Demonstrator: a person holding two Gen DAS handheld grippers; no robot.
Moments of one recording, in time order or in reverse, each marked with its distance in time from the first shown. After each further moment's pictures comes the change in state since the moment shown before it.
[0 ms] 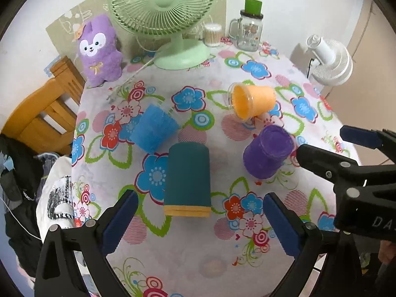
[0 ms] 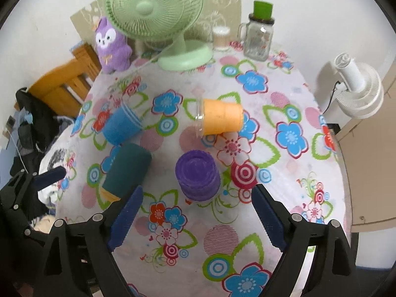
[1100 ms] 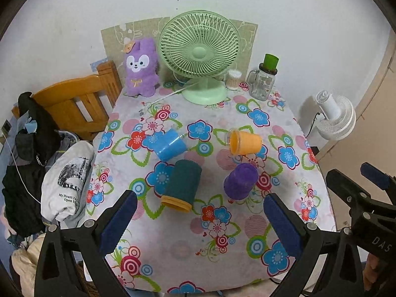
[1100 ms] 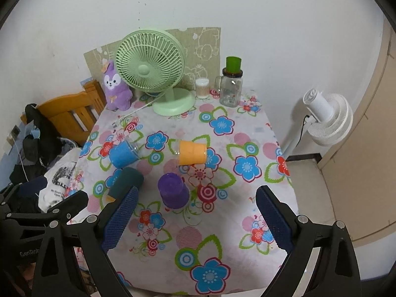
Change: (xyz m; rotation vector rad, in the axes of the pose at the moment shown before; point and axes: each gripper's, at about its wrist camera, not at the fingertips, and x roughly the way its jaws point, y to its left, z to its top) left arm -0.109 -0.027 -0.012 -0.247 -0.165 0.058; right arm -0.121 -0.036 -0.019 -0.040 -0.224 -0.054
